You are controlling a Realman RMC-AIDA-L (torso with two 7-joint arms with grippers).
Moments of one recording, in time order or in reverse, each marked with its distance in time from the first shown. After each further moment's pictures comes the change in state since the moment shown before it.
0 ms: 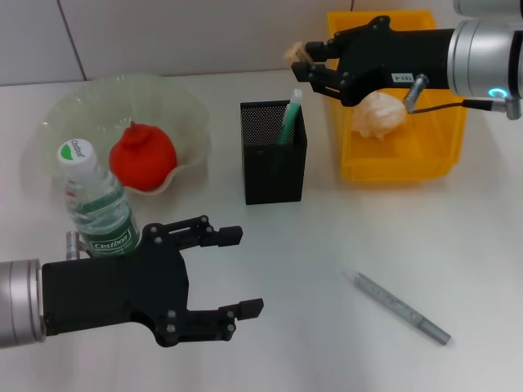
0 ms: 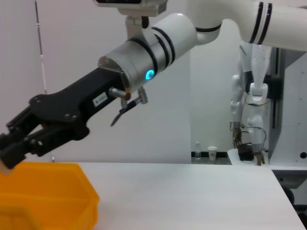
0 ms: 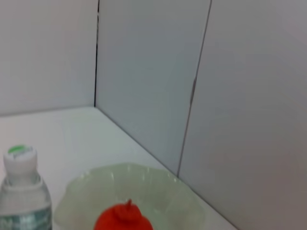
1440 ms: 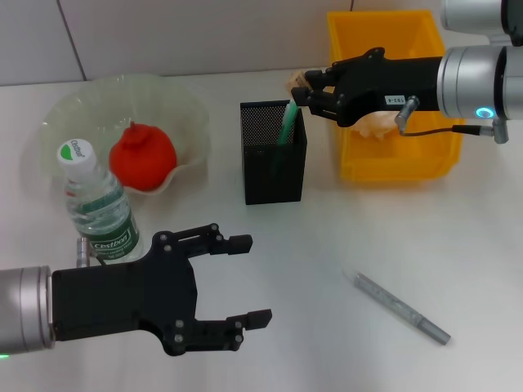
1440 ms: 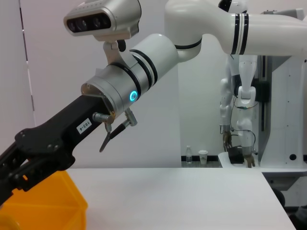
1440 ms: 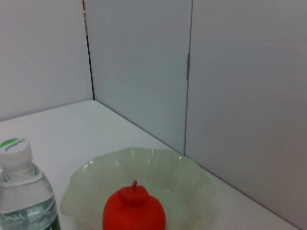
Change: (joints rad) left arm -0.018 -0.007 0.006 -0.051 -0.008 0.017 0.054; right arm 0.024 -0.002 -0.001 0.126 0.010 0.017 0.033
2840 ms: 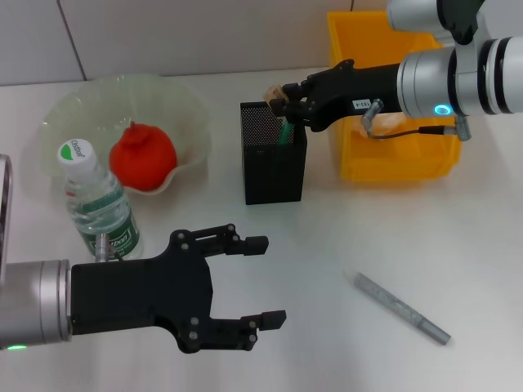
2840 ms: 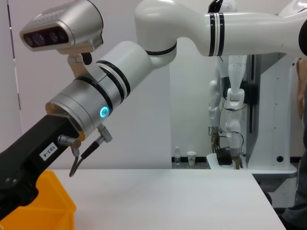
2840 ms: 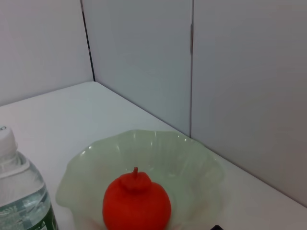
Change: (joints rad) left arm -0.059 -0.002 0.013 -0.062 -0.001 -0.001 0.002; right arm 0.143 -0.003 0.002 0.202 -0.041 0.052 0.012
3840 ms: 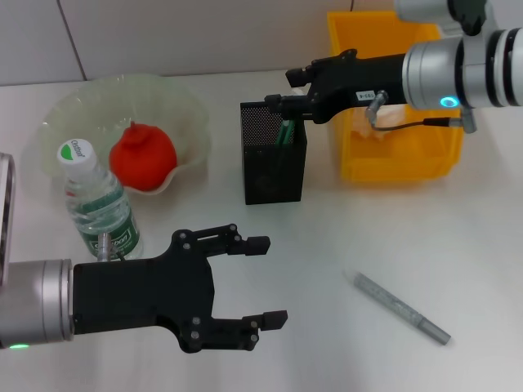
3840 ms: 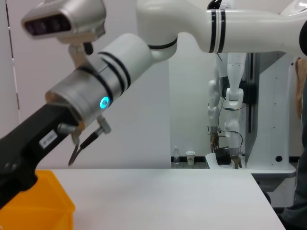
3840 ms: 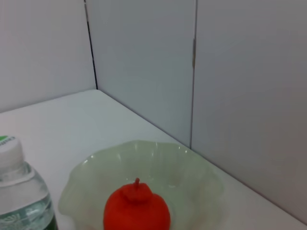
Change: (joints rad) left arm -0.005 0.000 0.003 -0.005 0.000 -0.002 0.000; right arm -0.017 0.000 0.010 -0.058 0.001 -0.025 -0.001
